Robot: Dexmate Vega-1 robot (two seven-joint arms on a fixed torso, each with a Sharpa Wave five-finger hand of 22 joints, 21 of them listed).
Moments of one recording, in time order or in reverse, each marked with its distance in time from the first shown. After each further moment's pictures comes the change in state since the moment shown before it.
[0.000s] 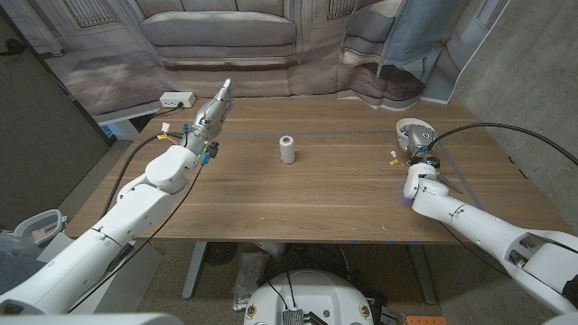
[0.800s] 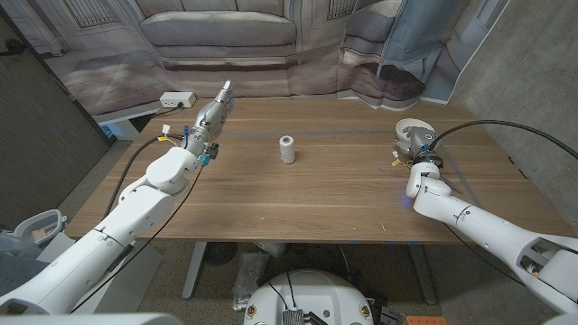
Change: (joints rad) left arm -0.008 -0.008 0.009 0.031 -0.007 -0.027 -0.022; left_hand 0.001 0.001 -0.004 -0.004 0.000 0.000 0.000 0.000 0.000 0.000 0.000 0.000 0.000 0.000 0.000 0.000 0.000 0.000 0.000 0.000 0.003; right arm -0.036 -0.051 0.009 -0.143 -0.009 -0.142 0.128; right_hand -0.159 -0.088 -0.058 0.048 0.041 -0.229 0.018 -0.009 -0.012 -0.235 0.044 -0.023 0.003 -0.233 0.075 -0.081 -0.039 -0.122 0.011 -0.059 -0.043
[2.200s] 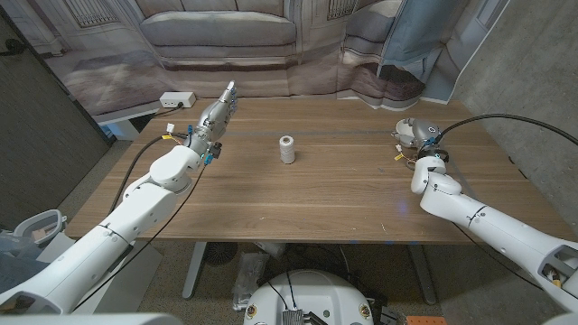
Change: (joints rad) left arm -0.036 -0.007 0.028 0.028 -0.007 0.007 -0.022; left_hand 0.004 0.004 -0.004 0.004 0.000 0.000 0.000 0.000 0.000 0.000 0.000 0.000 0.000 0.000 0.000 0.000 0.000 0.000 0.000 0.000 0.000; right arm -0.072 -0.084 0.080 -0.194 0.005 0.018 0.051; right_hand -0.085 -0.006 -0.037 0.023 0.051 -0.077 0.030 0.015 0.000 -0.168 0.075 -0.006 -0.021 -0.316 0.051 -0.008 -0.108 -0.216 0.008 -0.140 -0.022
